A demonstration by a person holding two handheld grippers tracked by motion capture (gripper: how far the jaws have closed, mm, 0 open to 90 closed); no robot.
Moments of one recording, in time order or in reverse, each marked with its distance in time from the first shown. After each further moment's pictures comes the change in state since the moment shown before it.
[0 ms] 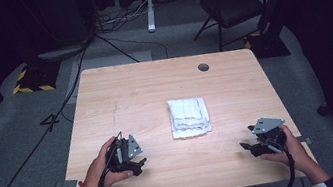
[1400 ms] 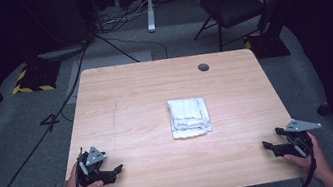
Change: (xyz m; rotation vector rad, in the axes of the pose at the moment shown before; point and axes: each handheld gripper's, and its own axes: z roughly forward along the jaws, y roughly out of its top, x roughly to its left) left arm 0.034 -0.097 -0.002 -0.117 -0.053 -0.362; right arm -0.039 -0.083 -0.015 -0.086 -0.077 0.347
